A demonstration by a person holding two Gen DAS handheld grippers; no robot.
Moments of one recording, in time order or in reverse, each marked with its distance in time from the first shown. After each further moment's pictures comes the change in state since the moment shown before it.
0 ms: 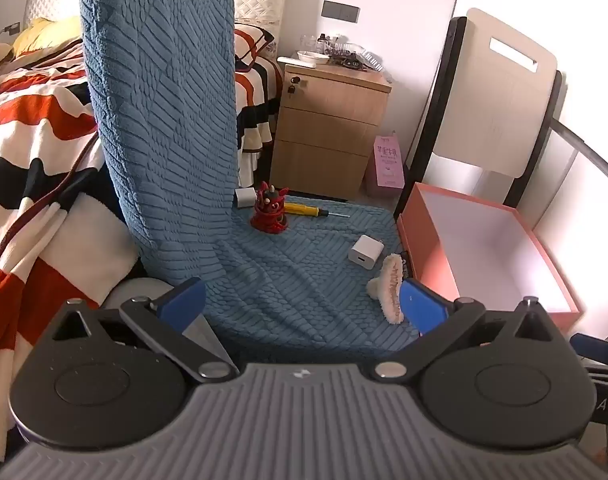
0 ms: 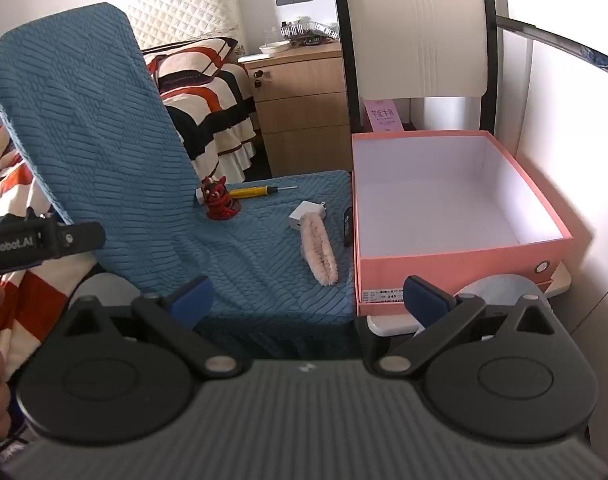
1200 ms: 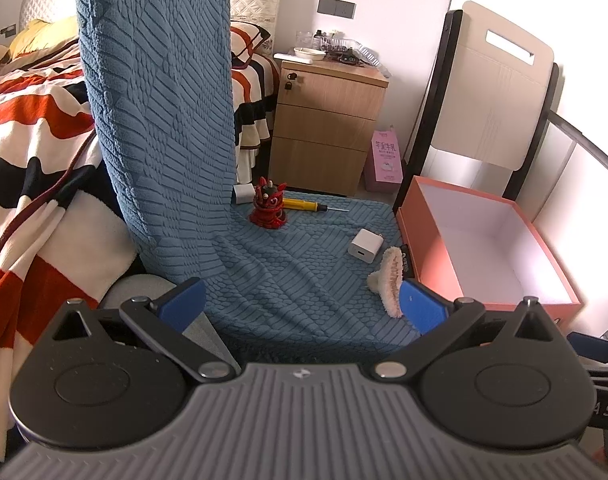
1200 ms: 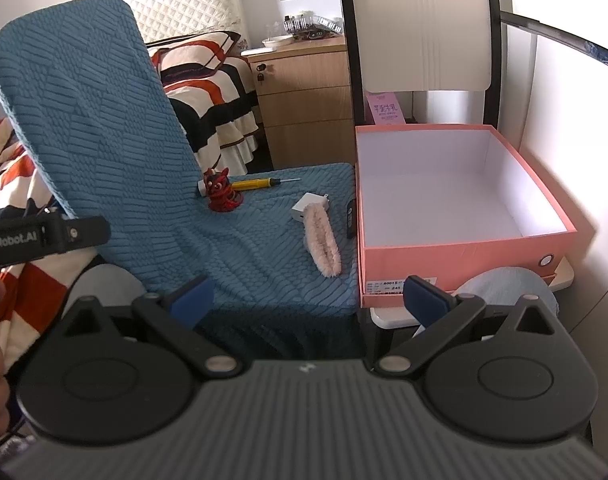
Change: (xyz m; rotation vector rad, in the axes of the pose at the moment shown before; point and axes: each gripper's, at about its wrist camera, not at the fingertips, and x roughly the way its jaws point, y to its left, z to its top) left arm 0.001 0.000 -0.005 0.010 0.005 -0.005; right arm 0.002 0.004 -0.003 -0.004 0.017 0.004
